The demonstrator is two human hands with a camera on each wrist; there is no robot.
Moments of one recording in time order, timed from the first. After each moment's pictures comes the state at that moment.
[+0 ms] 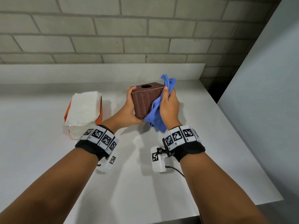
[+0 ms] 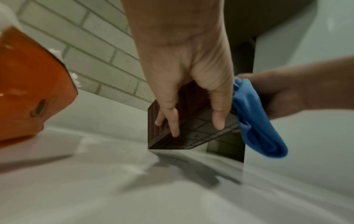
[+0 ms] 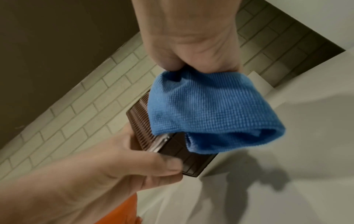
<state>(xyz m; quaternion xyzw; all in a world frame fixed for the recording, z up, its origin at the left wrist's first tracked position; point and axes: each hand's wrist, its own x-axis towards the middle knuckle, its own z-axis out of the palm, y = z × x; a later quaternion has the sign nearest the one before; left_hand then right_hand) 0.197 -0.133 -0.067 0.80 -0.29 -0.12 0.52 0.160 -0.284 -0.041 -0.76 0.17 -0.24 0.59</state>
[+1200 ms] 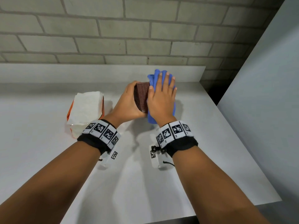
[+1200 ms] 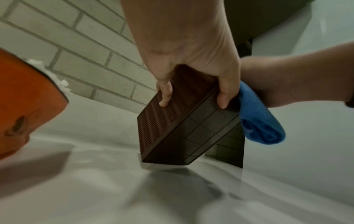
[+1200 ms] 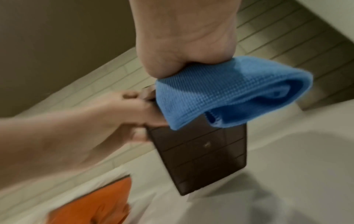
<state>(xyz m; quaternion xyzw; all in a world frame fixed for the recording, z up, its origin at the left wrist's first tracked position) 0.197 -0.139 -0.045 0.82 -0.27 0.09 0.49 0.165 -0.258 -0.025 -0.95 0.11 -0.21 0.21</state>
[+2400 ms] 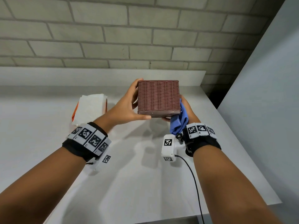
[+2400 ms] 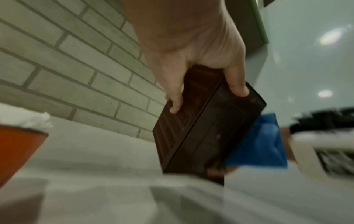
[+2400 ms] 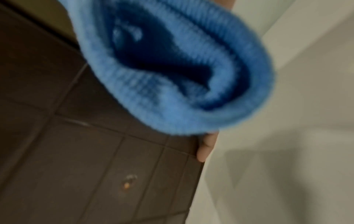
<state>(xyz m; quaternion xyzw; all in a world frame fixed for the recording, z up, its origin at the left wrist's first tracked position) 0.165 -0.114 -0.011 0.75 -0.32 -0.10 0.57 0.117 -0.315 -0.005 -0.57 0.18 0.02 0.80</state>
